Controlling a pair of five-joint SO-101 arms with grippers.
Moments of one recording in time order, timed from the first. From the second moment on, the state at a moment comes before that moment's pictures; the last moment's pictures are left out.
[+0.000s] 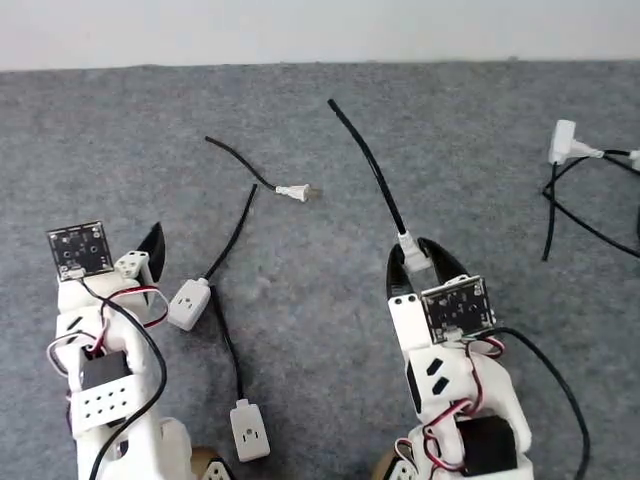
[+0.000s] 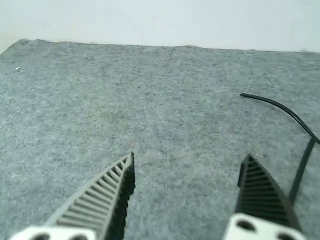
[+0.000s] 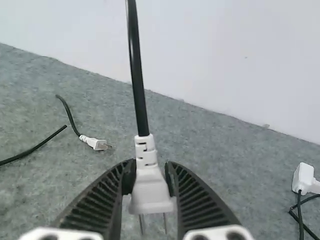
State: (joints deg) left arm -24.0 -56.2 82.2 11.6 0.6; right arm -12.9 -102.3 78.7 45.5 12.2
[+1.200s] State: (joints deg) left arm -24.0 -56.2 83.8 8.0 0.6; right arm -7.6 -6.4 24.2 64.3 6.7
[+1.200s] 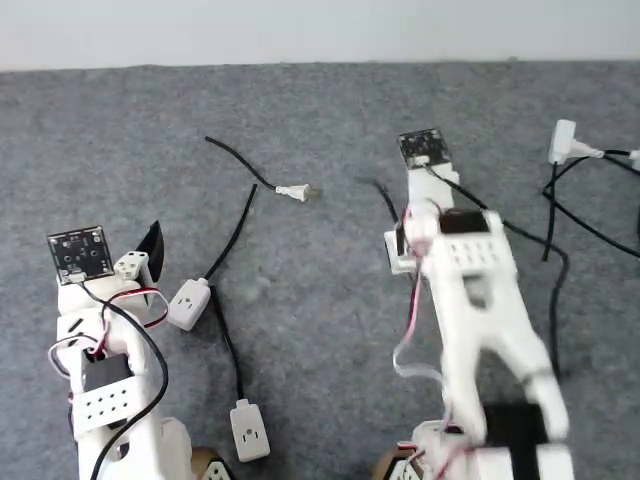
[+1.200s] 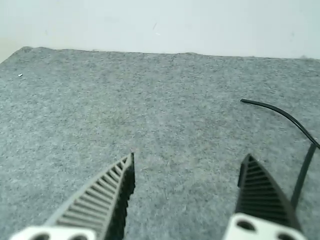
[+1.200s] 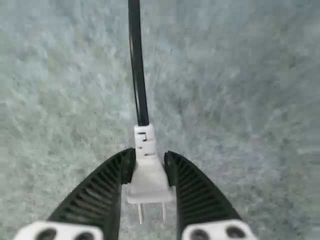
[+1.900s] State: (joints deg) left arm -24.0 -56.2 83.8 8.0 0.6; right arm -5.5 -2.3 21.1 65.0 6.5
